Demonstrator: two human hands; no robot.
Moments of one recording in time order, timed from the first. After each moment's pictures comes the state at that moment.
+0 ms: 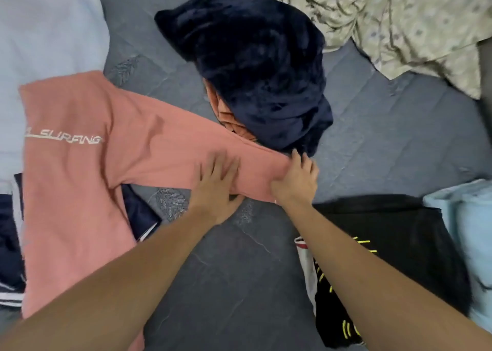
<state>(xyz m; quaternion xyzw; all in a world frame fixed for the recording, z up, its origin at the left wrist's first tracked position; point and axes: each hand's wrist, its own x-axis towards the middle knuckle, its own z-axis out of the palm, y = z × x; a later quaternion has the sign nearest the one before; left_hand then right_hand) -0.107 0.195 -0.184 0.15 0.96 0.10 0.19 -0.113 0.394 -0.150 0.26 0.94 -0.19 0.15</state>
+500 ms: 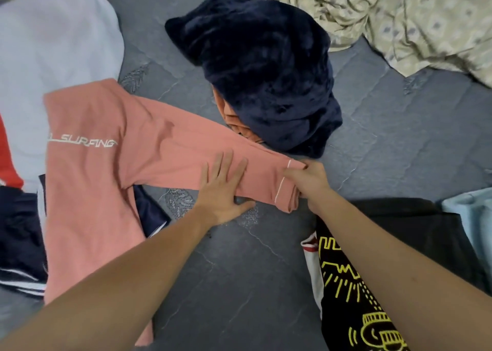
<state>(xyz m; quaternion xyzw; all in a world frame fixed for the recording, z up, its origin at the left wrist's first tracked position) -0.110 0.193 -0.181 0.15 0.96 0.14 0.21 -0.131 0.417 -0.136 0.38 0.74 -0.52 0.19</state>
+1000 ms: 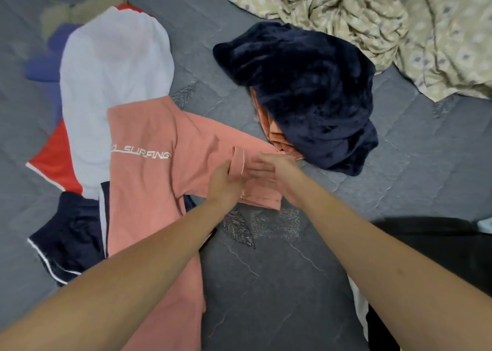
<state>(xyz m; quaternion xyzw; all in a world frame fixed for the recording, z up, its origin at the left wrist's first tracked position) -0.142 0.120 -0.128 -0.19 0.80 0.56 0.15 -0.171 0.265 -0.080 0.27 0.61 -0.68 0.30</state>
